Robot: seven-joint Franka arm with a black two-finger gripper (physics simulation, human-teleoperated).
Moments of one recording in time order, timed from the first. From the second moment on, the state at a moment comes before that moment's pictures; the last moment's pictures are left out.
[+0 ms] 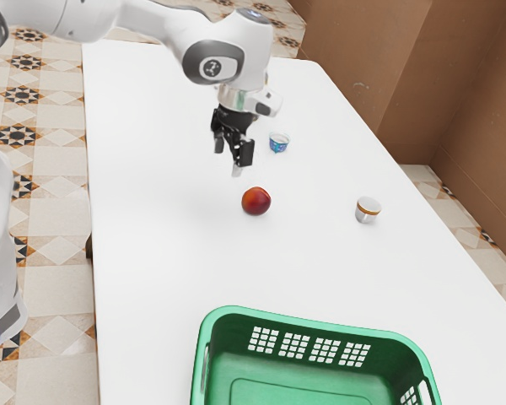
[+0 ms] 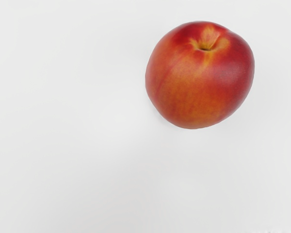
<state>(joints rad) -0.02 -0.26 0.17 -2.14 0.04 1.92 -0.12</state>
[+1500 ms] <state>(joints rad) 0.02 -0.04 0.15 -2.17 -0.20 2.25 0.64</state>
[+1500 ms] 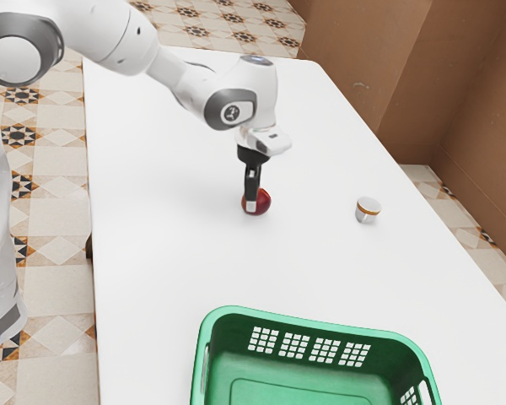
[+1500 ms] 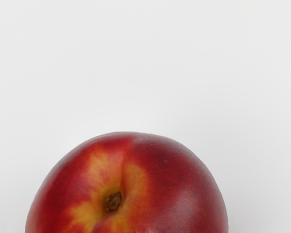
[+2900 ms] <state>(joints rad) -0.16 -0.10 -0.52 -2.01 -0.40 2.58 0.54</state>
